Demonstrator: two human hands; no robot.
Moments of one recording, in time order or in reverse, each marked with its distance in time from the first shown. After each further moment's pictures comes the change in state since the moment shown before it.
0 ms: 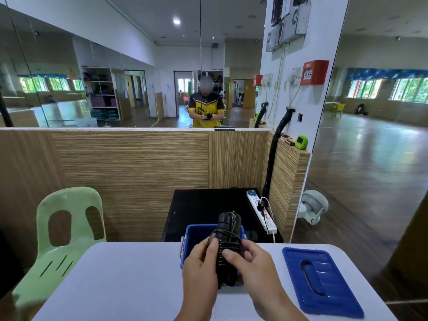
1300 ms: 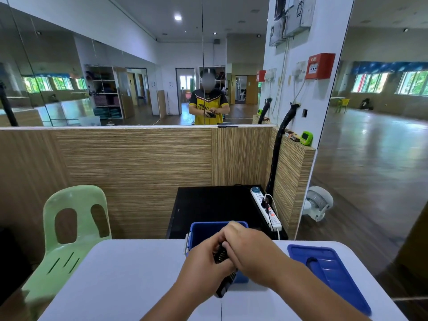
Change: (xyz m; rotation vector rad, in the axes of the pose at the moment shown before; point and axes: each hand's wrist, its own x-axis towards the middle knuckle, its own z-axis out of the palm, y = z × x) left_hand 0.002 0.043 -0.021 0.635 -0.410 0.089; right_hand 0.033 -0.037 -0.003 -1.413 -0.336 -0.902
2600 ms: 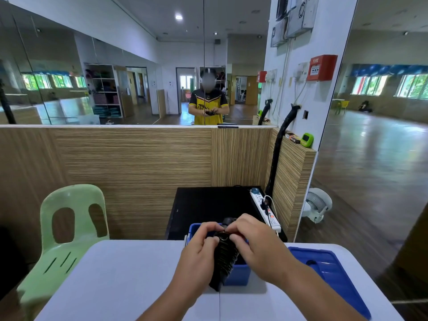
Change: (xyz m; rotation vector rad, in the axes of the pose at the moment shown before) left_hand 0.004 0.010 -0.007 -0.343 0.145 -0.081; right_hand -0.002 0.017 0.001 0.391 0.170 0.172
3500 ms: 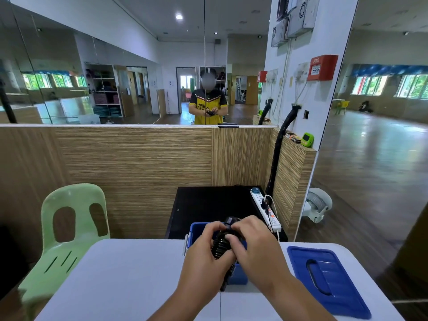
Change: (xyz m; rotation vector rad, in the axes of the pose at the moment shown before) left_hand -0.010 -0.004 0.008 0.190 0.010 0.158; right_hand -0.011 -0.008 0.025 -0.038 0.238 0.121
